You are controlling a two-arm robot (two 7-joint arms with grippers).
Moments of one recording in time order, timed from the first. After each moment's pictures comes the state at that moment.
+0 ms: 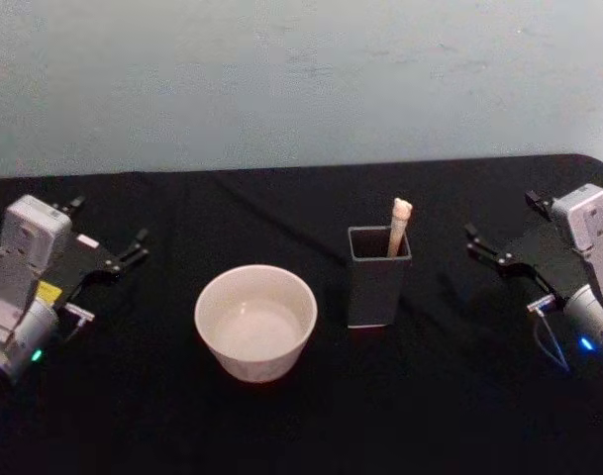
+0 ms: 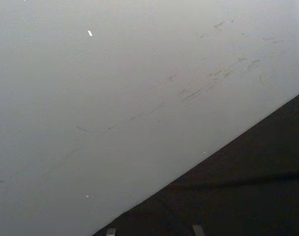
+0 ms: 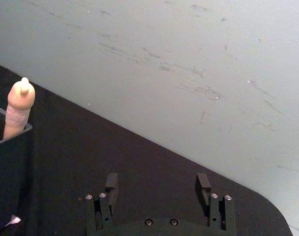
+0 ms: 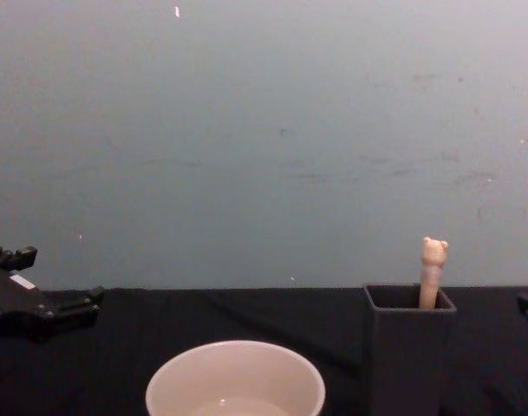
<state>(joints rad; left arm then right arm) -0.20 0.60 0.45 -1.41 -0.25 -0.12 0.03 0.20 0.60 -0.45 -1.41 0.25 -0.12 -0.03</state>
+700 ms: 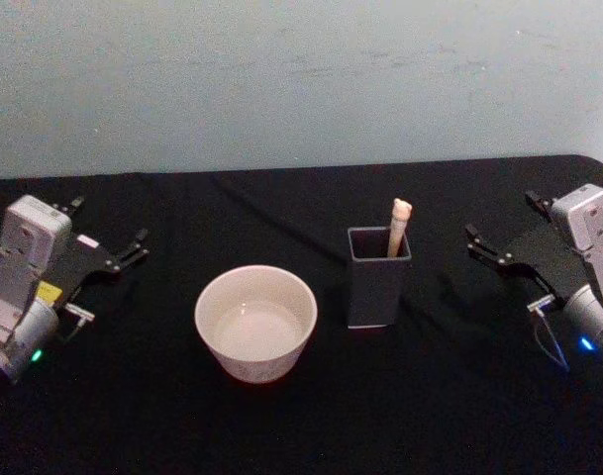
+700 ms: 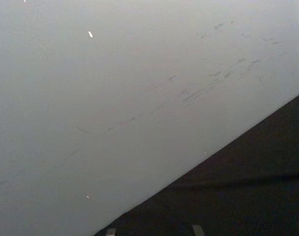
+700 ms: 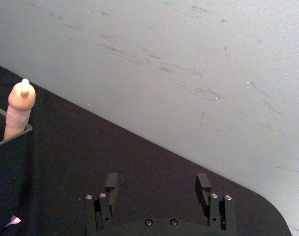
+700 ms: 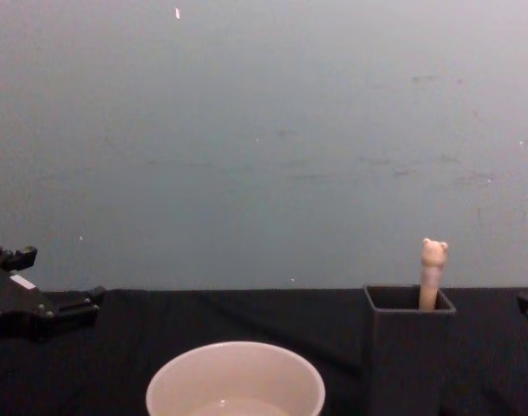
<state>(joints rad) -0.20 0.60 0.45 -1.41 -0.25 -0.12 0.03 0.20 0.60 -0.45 -1.41 0.25 -0.12 -0.03</state>
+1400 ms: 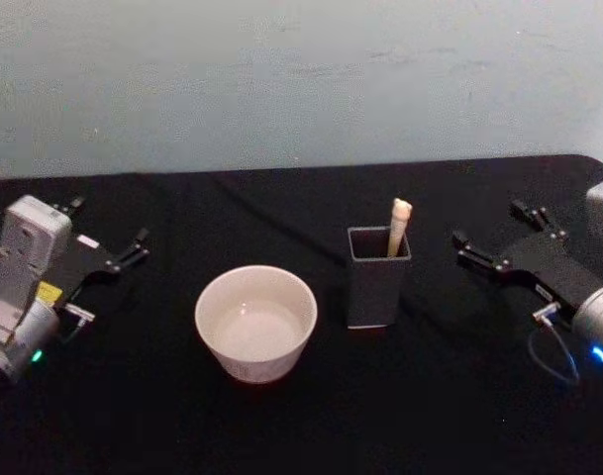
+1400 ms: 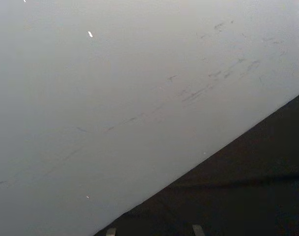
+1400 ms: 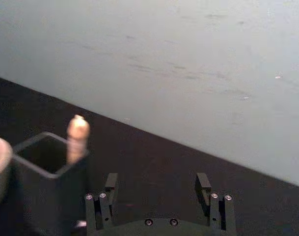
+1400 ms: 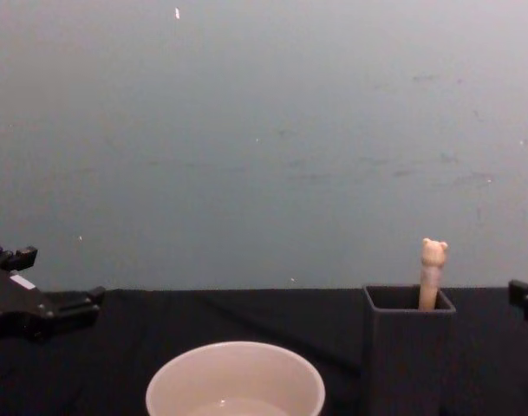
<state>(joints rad) -0.20 0.60 0.45 -1.41 -0.25 -0.12 0.03 0.09 0.63 -0.36 -1.58 0.44 -0.04 0.13</state>
